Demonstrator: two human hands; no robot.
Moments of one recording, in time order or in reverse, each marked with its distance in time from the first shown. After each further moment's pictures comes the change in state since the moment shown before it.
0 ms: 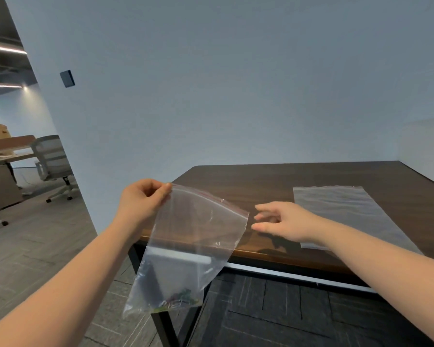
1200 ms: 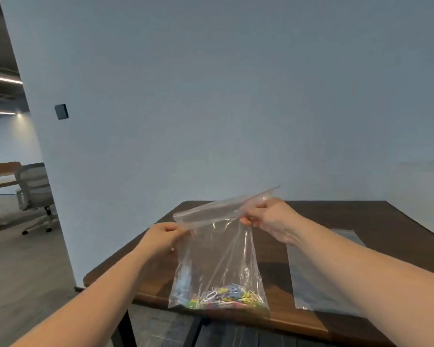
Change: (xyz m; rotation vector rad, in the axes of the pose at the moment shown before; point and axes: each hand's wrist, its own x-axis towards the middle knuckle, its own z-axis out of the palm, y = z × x) left_hand 0.042 0.007 0.056 0.032 -0.329 -0.255; right_hand 0.072 -0.025 -0.059 0.911 0.235 0.035
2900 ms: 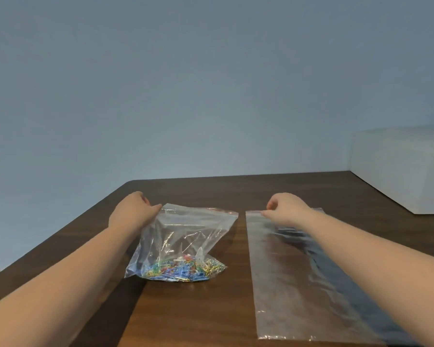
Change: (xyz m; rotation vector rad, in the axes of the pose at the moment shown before) left_hand 0.164 -0.019 0.100 0.627 0.189 0.042; right_hand 0.076 0.079 -0.161 -1.223 0.225 0.284
